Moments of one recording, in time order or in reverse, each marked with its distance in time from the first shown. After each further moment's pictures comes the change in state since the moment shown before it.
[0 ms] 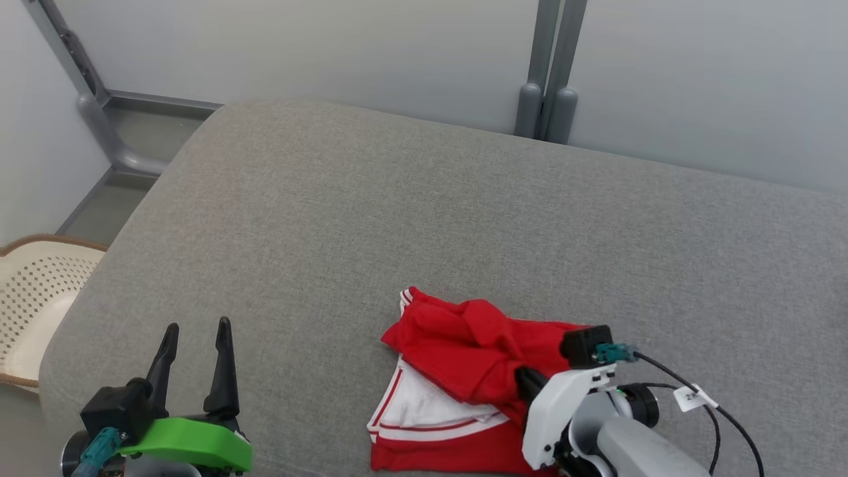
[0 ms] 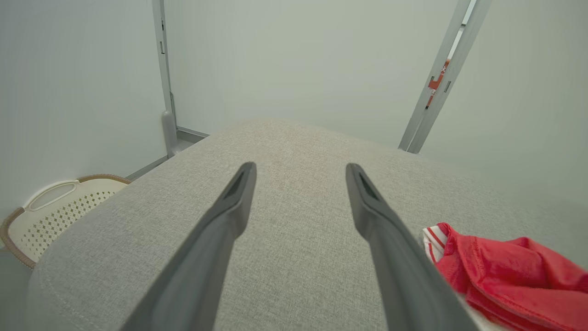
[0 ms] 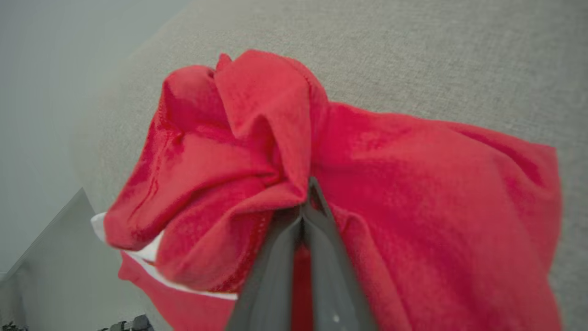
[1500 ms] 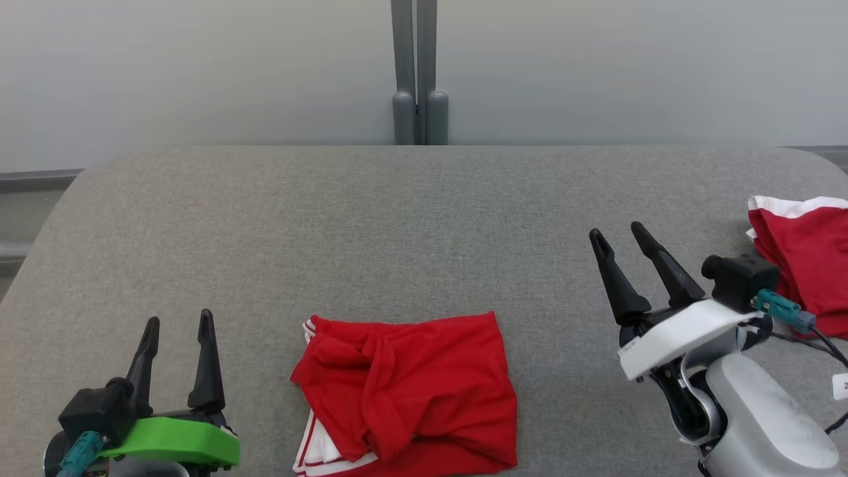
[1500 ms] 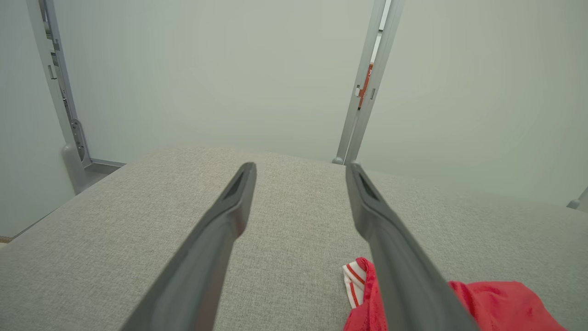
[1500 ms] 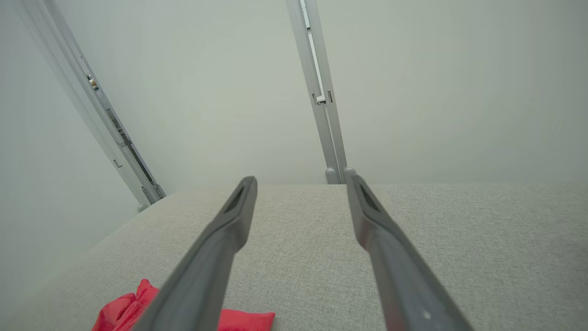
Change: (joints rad) left arm 0.015 -0.022 0.061 -0.046 0.028 -0.008 0.000; right arm 0.060 -0.222 -0.193 -0.453 0.016 0.000 -0.181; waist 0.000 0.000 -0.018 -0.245
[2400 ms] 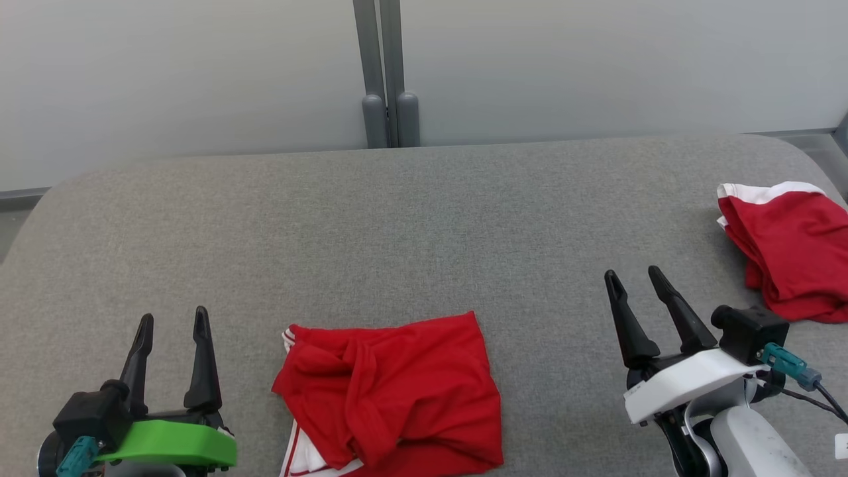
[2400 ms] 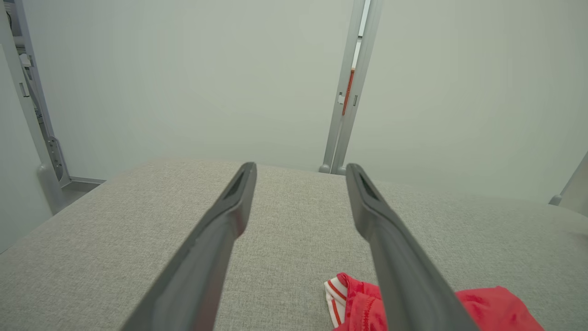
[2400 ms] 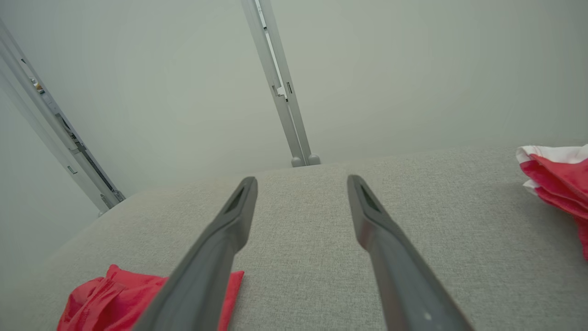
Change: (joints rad) left arm 0.015 -0.034 0.057 -0.037 0.060 -0.033 0.000; right arm 0.195 0.111 -0.189 -0.107 -0.180 0.000 0.032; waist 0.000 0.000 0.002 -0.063
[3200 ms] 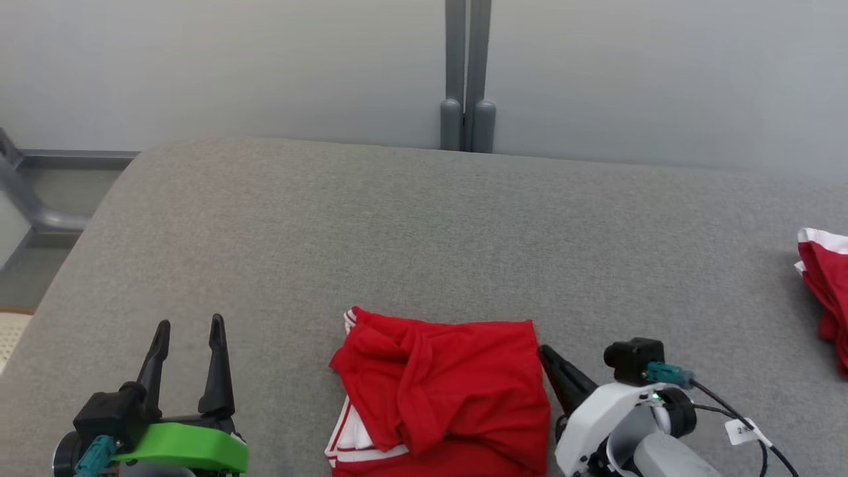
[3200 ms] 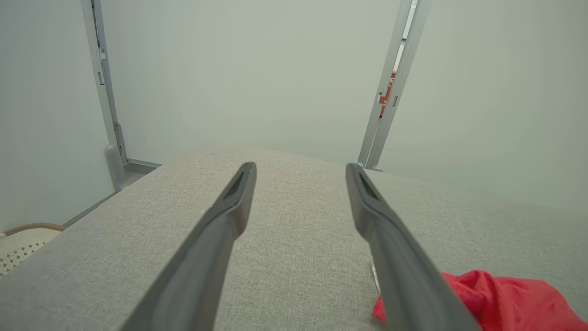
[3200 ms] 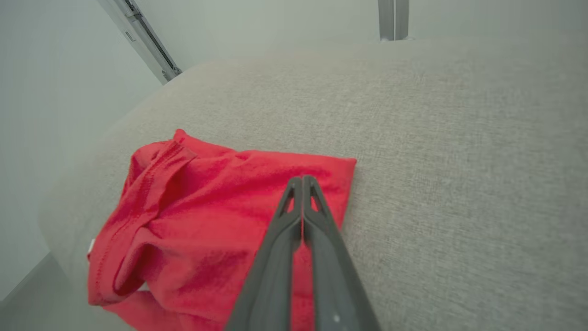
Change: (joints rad) left arm -0.004 -0.015 -0.011 0.039 0.024 -0.019 0.000; right arm -0.096 0.046 0.249 0.325 0.068 0.000 0.063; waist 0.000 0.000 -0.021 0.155
